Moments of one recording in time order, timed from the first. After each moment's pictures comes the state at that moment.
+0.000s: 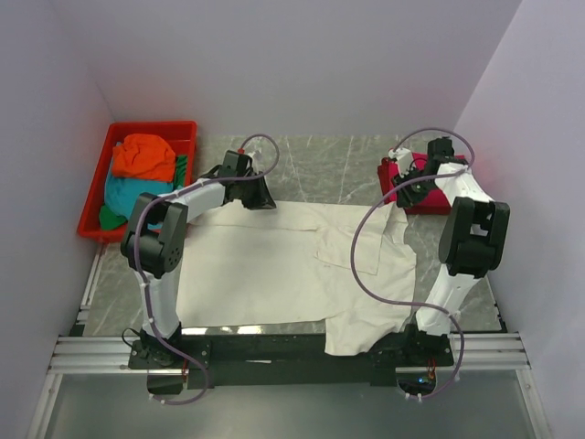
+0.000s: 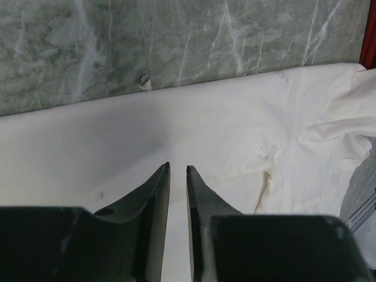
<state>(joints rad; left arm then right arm) -0.37 1.97 1.34 -0.20 0.37 -0.54 -0.17 1.89 1.44 -0.72 -0.41 -0.79</state>
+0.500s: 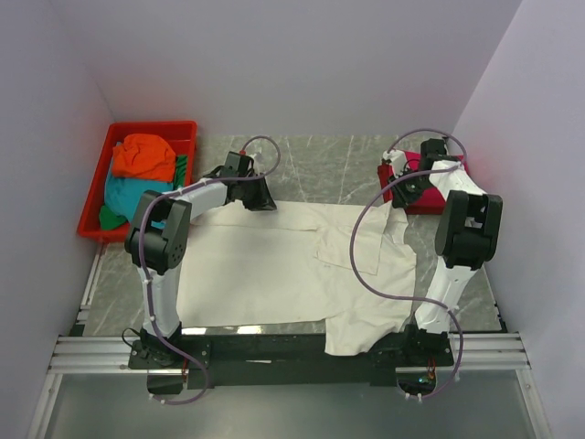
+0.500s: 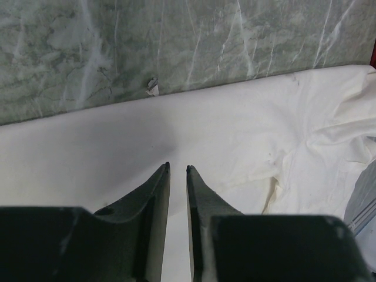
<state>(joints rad) -0.37 2.01 1.36 -0.20 0.37 -0.54 -0.14 1.99 1.51 -0.74 -0.41 -0.80</state>
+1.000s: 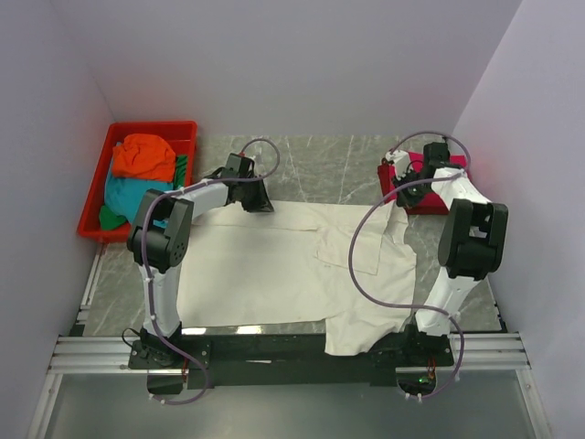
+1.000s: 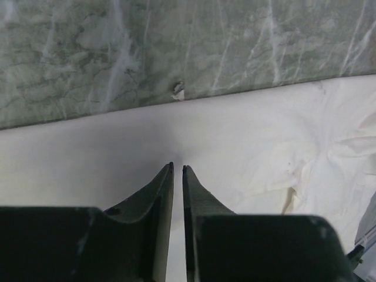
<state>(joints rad) -0.36 2.03 1.36 -0.21 0.33 -0.54 -0.15 1.89 1.39 -0.64 -0.39 -0.76</state>
